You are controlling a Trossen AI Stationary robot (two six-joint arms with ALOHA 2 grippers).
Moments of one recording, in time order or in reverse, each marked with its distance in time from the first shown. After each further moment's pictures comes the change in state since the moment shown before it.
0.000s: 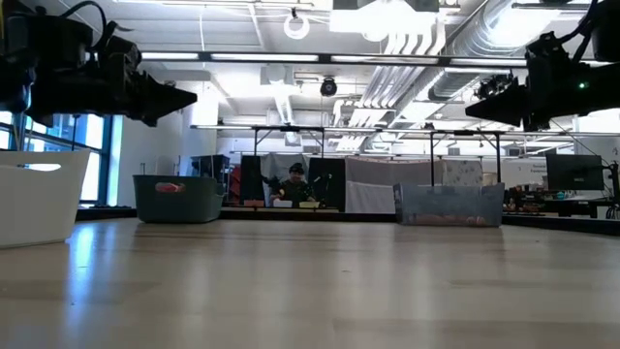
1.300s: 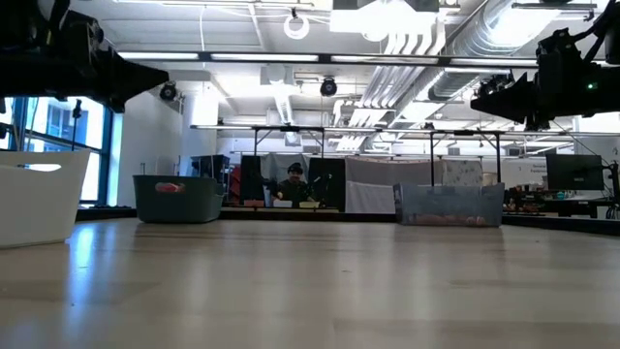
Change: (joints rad) left arm -0.262 -0.735 0.002 -0.673 -0.362 -0.019; right arm -0.005 -0.141 -0.039 -0.019 -0.019 -0.036
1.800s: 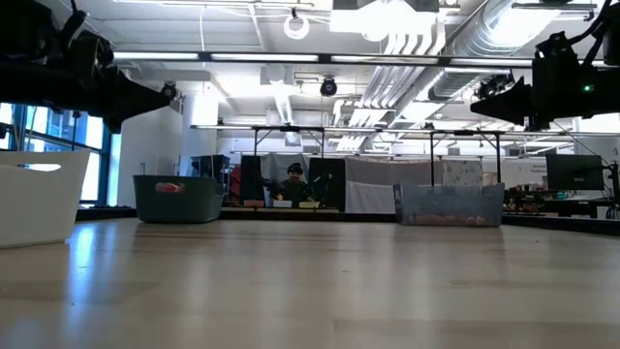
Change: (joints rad) left arm 0.001 0.011 0.000 -0.131 -0.029 -0.129; right arm -0.029 0.009 0.000 0.001 0.019 0.009
